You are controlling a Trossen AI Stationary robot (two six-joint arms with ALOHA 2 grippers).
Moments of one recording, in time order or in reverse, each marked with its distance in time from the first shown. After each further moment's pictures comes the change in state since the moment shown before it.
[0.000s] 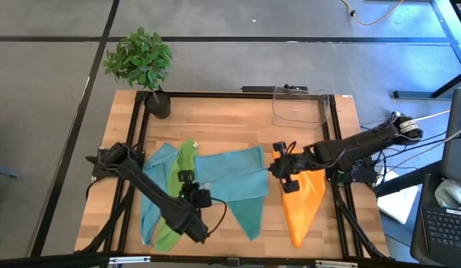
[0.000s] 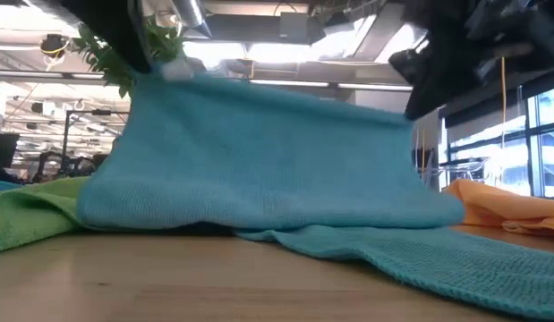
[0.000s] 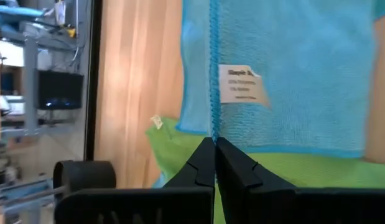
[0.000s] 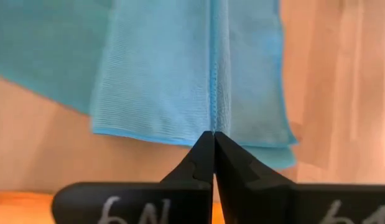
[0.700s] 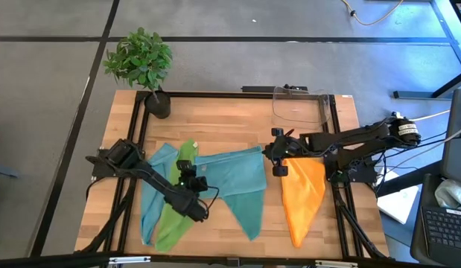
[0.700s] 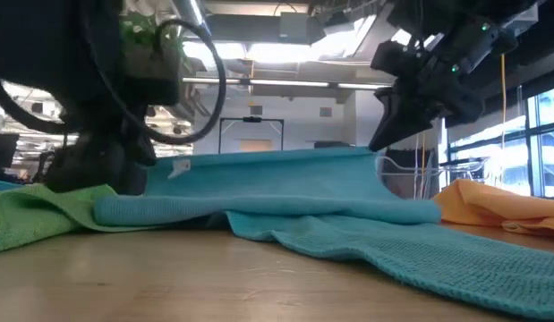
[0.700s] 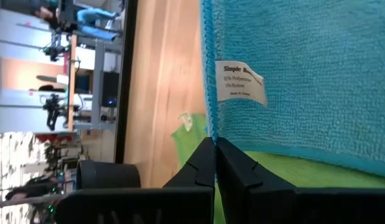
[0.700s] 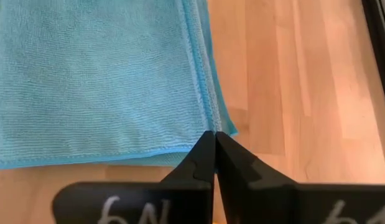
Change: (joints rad) left arm 0.103 0.002 -0.480 0.322 -0.223 -0.015; right arm -0.237 0.045 -0.121 0.257 -0.003 -0.070
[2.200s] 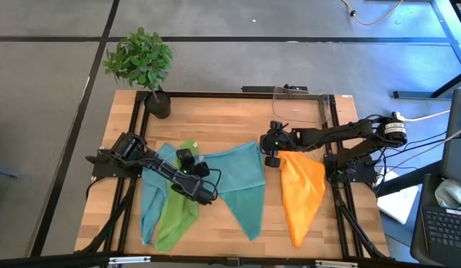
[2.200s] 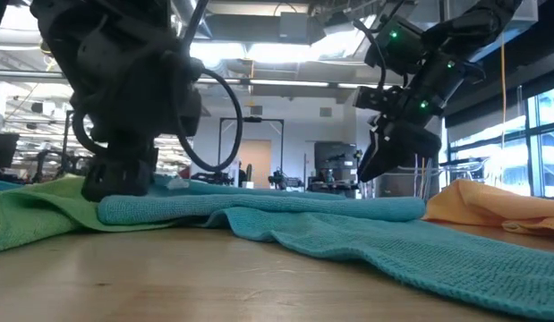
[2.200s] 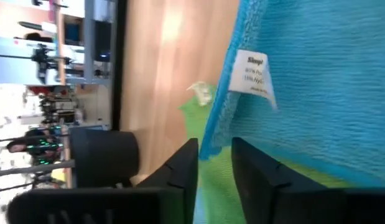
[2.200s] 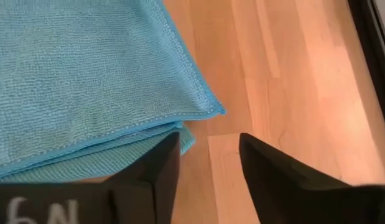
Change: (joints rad) left arm 0.163 0.000 -0.033 -0.007 0.070 0.012; right arm -0.131 0.154 0.000 0.102 0.041 0.046
